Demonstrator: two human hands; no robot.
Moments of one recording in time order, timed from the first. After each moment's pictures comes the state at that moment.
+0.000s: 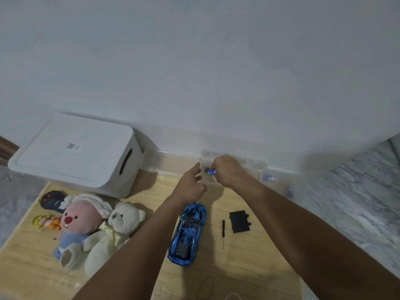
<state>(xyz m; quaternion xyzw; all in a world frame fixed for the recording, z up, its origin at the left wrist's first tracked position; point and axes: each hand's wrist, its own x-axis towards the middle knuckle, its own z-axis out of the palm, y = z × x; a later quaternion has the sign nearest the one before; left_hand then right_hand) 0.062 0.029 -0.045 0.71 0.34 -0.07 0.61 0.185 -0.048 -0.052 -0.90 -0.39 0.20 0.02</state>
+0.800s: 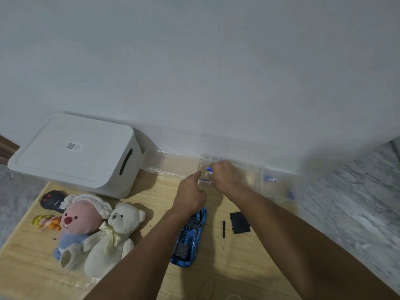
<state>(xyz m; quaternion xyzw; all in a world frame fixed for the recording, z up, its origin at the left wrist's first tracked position) 0.050 0.015 -0.053 0.82 0.35 -0.04 0.46 0.167 -0.047 -0.061 -0.92 -0.36 0.17 0.03</state>
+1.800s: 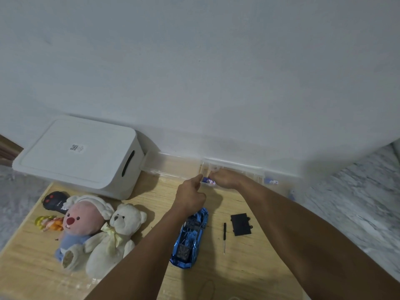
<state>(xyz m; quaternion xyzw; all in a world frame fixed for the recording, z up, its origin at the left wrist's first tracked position) 0.046 0.023 -0.064 0.77 0.36 -0.05 0.53 0.189 -0.048 -0.059 -0.83 -0.34 0.44 0.08</state>
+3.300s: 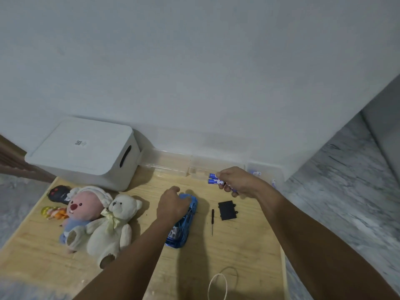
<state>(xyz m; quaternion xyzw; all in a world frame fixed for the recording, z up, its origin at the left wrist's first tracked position) -0.008 -0.014 -0.054 0.80 0.45 -0.05 0.39 0.163 -0.146 -0.015 -0.78 -0.16 0.48 0.37</state>
